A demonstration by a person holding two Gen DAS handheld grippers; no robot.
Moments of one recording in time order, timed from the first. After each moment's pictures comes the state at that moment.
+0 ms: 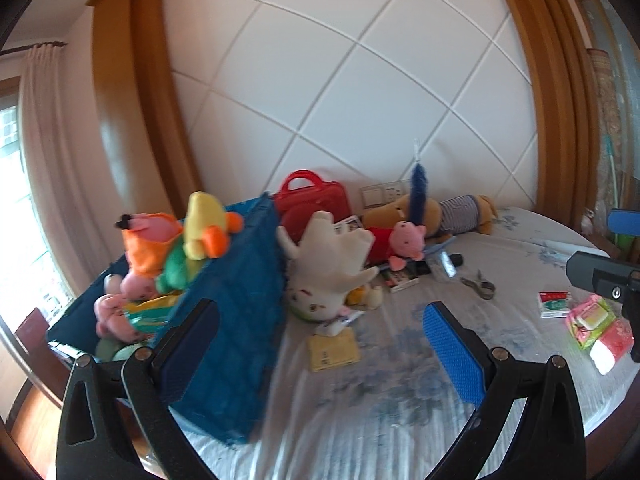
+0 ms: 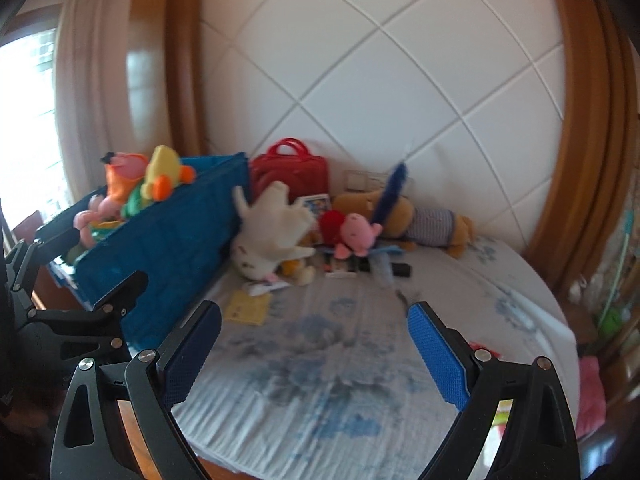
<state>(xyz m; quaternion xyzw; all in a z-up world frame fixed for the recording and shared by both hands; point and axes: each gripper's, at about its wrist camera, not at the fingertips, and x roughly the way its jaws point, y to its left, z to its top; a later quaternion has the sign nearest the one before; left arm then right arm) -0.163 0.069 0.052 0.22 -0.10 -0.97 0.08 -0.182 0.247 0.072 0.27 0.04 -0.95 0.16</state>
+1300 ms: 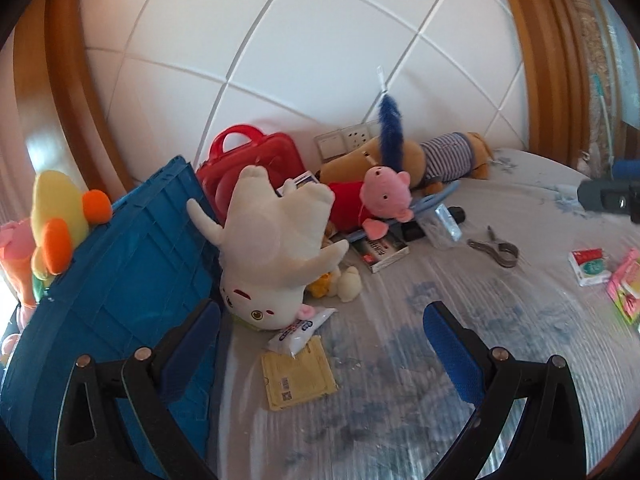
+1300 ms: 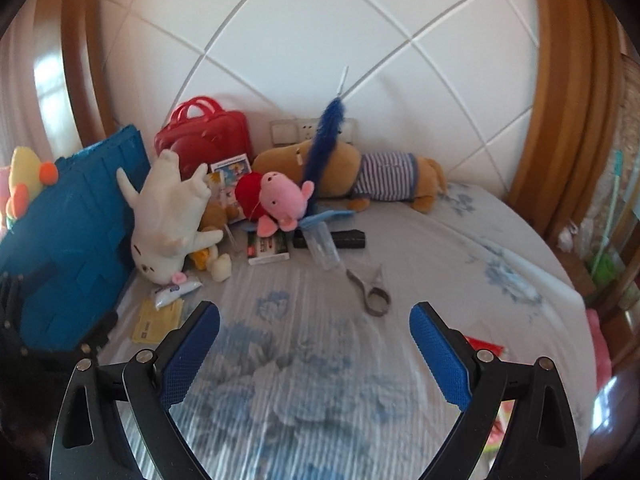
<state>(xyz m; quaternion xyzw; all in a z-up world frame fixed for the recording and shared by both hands) -0.348 0.067 -0.061 0.29 -0.14 -0.95 0.02 -0.375 0.289 -0.034 0.36 0.01 -0.93 0.08</state>
